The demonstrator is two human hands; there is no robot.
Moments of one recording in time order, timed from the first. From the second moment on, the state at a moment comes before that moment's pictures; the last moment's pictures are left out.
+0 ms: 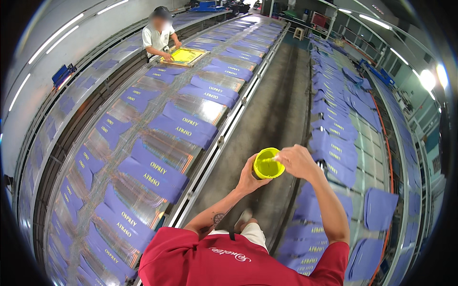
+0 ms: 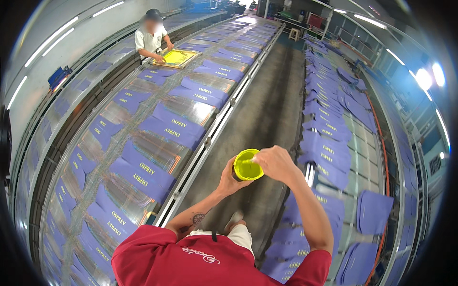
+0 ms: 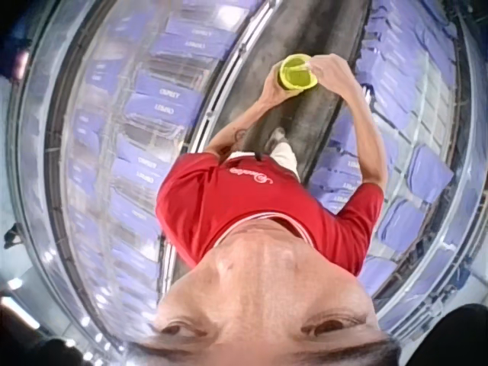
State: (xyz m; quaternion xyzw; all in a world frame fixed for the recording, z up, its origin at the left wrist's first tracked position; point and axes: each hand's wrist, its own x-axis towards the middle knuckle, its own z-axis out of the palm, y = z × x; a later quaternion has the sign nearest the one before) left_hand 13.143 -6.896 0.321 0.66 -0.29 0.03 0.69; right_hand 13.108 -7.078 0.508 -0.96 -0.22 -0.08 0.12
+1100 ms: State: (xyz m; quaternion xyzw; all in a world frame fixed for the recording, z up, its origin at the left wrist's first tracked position) left_hand 14.206 -7.713 0.337 0.65 -0.28 0.00 0.70; right_hand 14.178 -7.901 0.516 -0.98 -0.16 -0.11 0.08
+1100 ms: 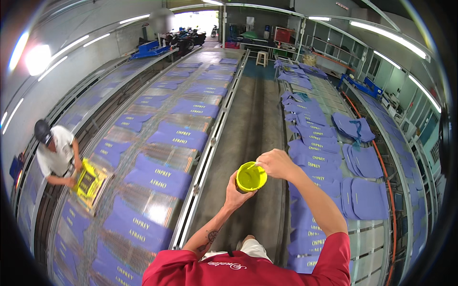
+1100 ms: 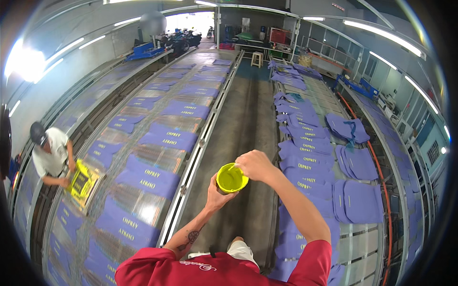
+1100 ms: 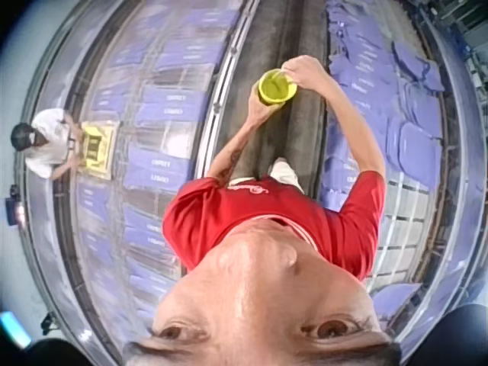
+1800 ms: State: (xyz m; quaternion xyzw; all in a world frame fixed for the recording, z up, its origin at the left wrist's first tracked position) left_hand 14.846 -8.167 0.323 0.67 -0.28 0.04 0.68; right_hand 14.797 -8.357 0.496 -0.97 -0.21 -0.11 0.10
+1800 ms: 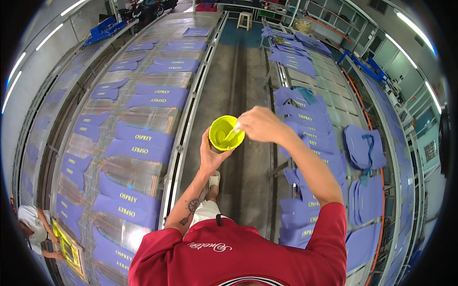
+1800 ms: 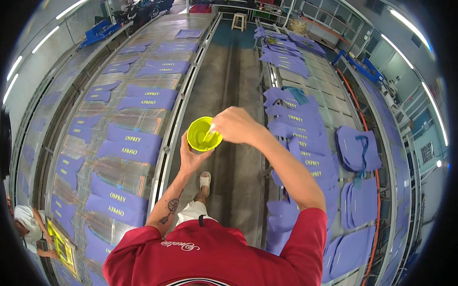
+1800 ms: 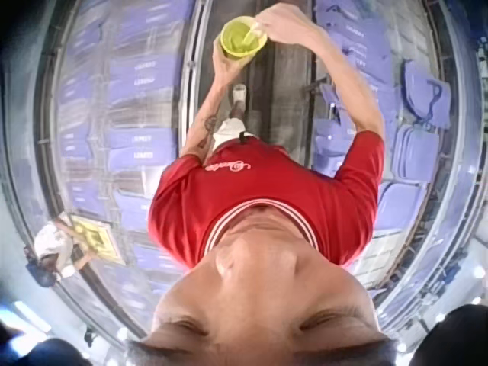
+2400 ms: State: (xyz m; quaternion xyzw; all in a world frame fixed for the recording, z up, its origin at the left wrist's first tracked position) left_hand 15.355 -8.560 0.319 0.69 -0.31 0.04 0.65; right_hand 15.286 -8.780 0.490 -0.96 -0.14 -0.15 0.17
